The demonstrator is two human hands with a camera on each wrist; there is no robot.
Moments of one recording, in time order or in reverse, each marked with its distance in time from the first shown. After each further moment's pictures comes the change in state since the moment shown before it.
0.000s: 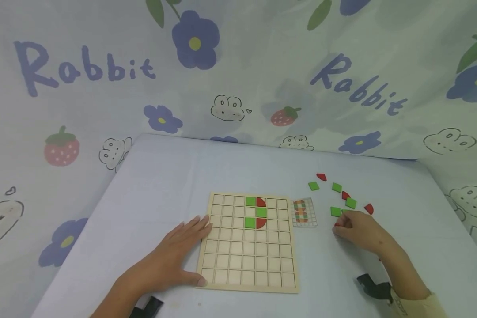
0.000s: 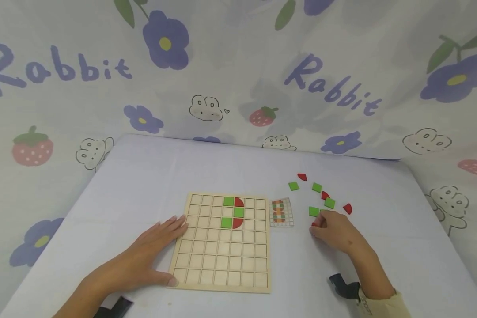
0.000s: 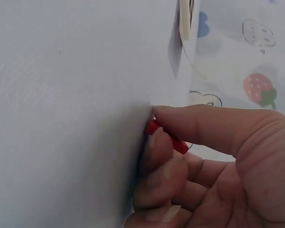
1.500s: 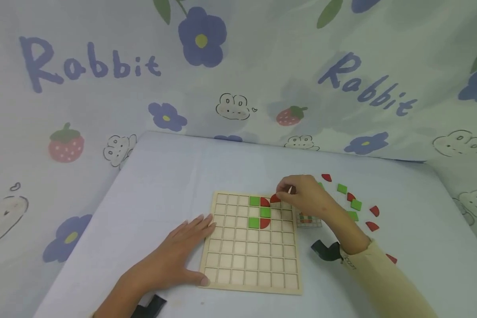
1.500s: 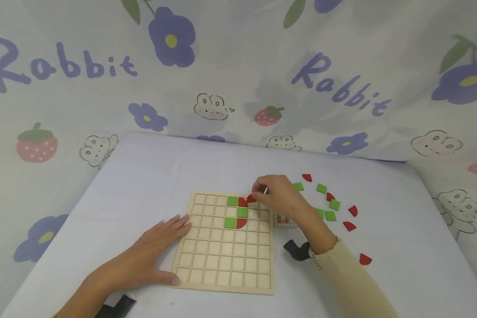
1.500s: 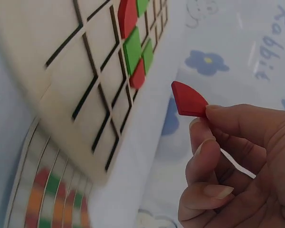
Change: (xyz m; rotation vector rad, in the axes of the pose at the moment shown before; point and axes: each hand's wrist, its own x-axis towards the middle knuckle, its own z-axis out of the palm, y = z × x) left_hand 0.002 -0.003 0.003 0.003 0.012 0.016; right_hand 0.059 -0.134 0.011 0.021 0.046 -0.490
